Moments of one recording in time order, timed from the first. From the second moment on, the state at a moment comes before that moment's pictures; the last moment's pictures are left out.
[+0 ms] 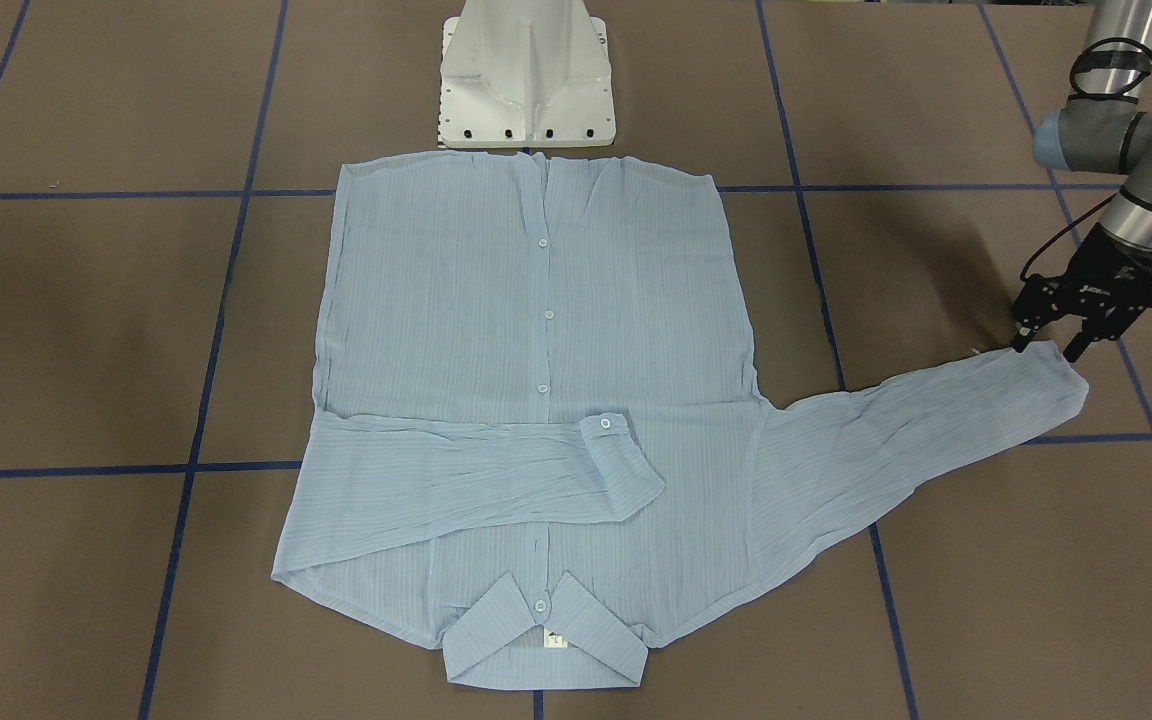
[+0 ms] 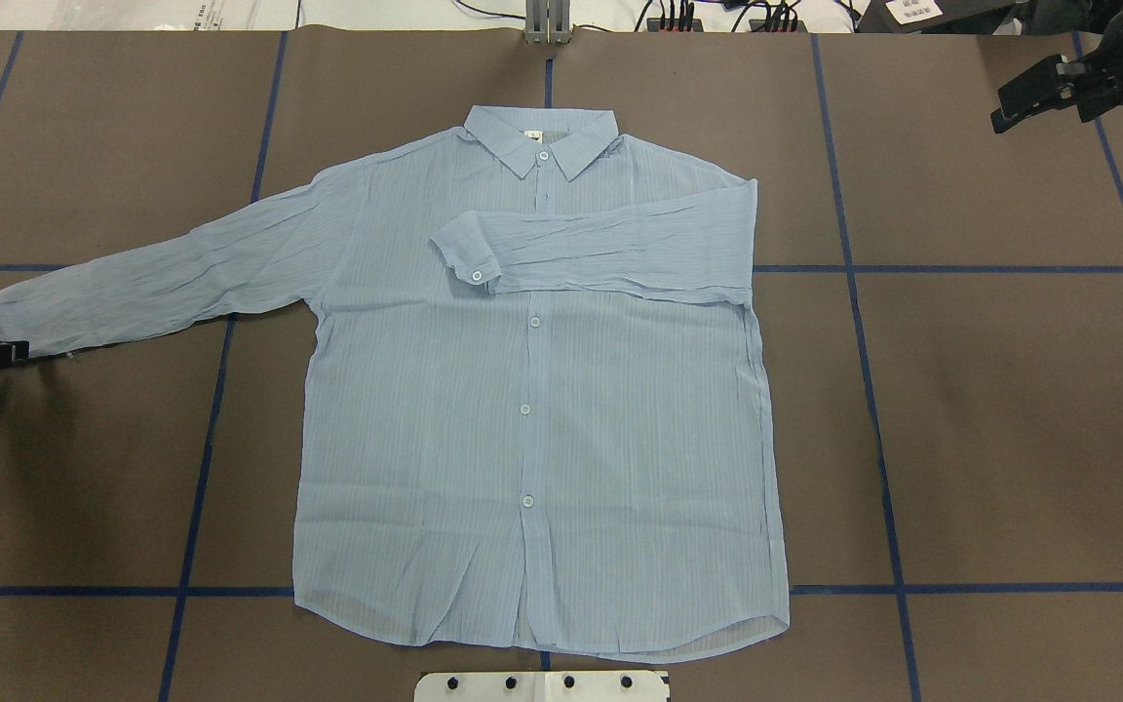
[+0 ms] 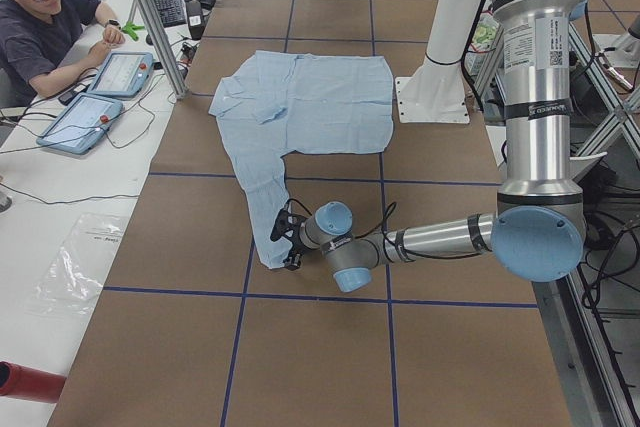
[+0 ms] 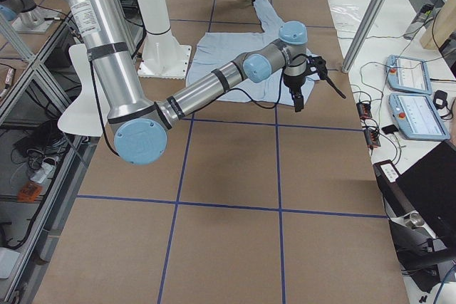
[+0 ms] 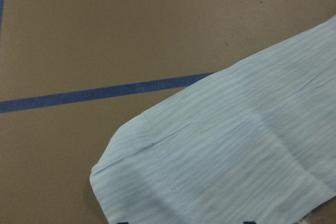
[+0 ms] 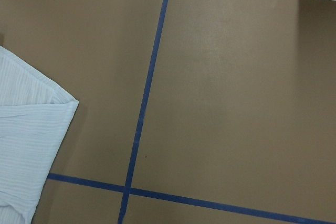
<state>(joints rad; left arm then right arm) -0.94 -1.46 -1.32 -2.92 -1.92 -0.83 1.23 -1.25 1.80 -1.52 2.20 0.48</state>
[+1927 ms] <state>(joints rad) -0.93 -1.73 -1.56 -2.77 -1.92 -1.00 1.23 -1.25 1.80 -1.52 2.20 0.49</state>
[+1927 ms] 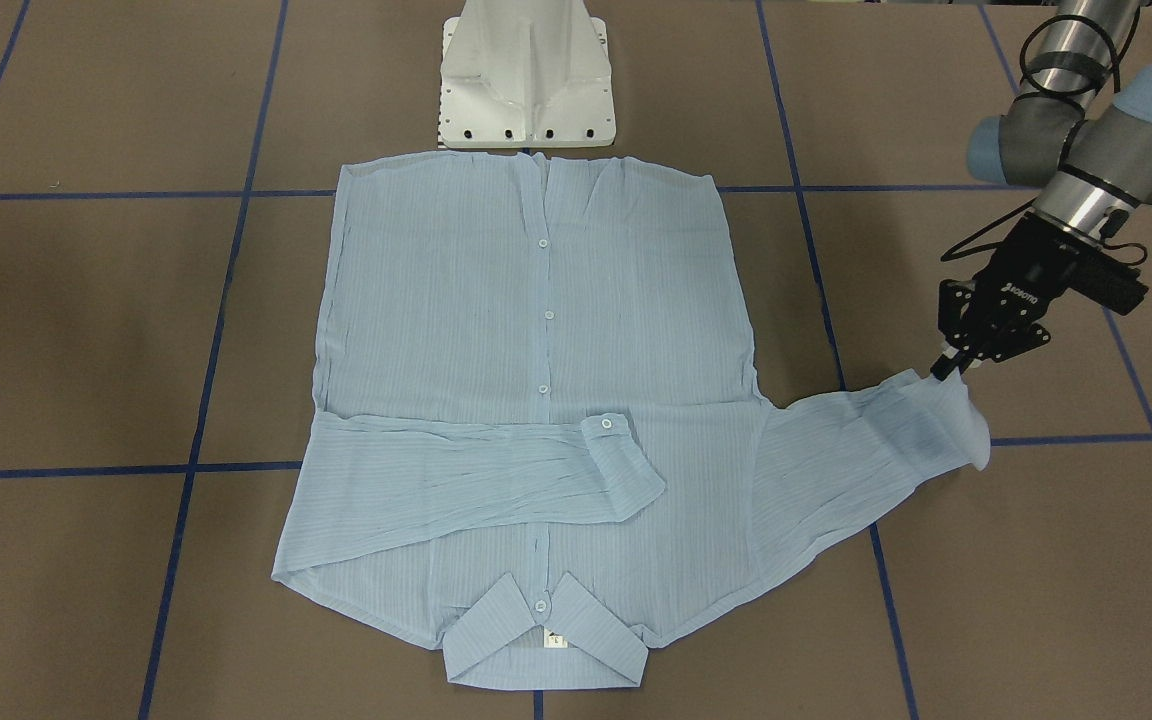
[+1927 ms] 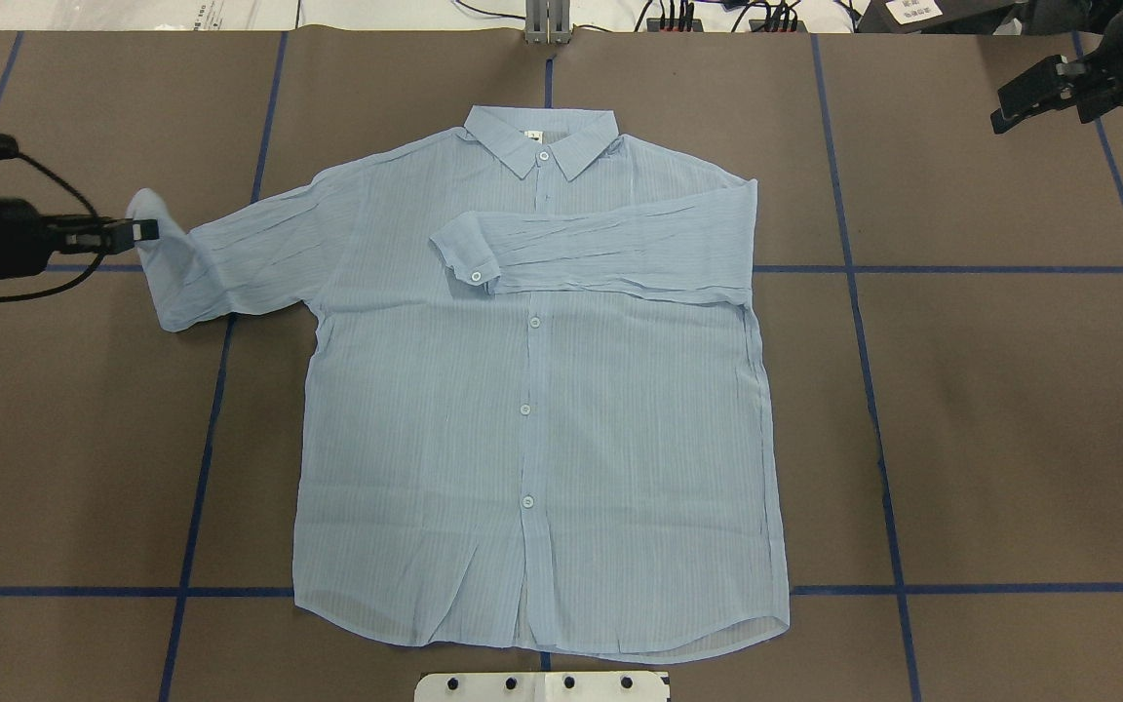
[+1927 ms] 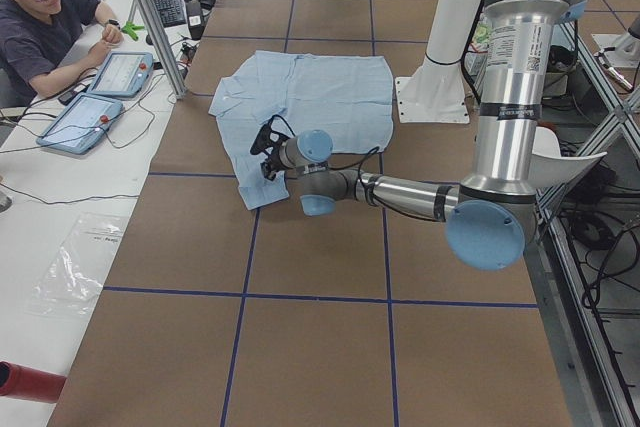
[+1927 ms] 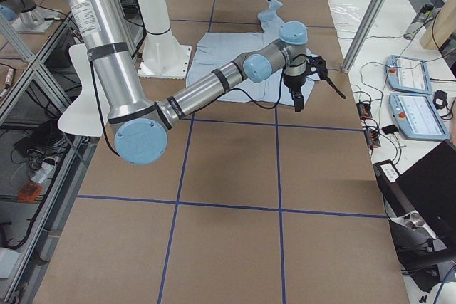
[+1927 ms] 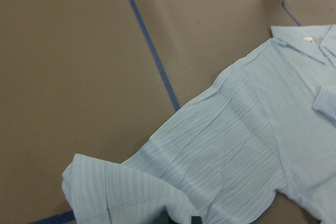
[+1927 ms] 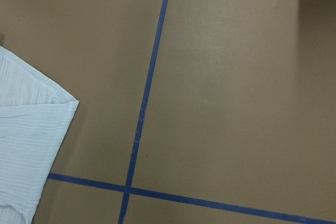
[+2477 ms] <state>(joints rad) -0.79 -2.19 -1.45 -2.47 -1.89 -1.29 1.23 -1.25 1.80 -1.52 2.20 0.49</state>
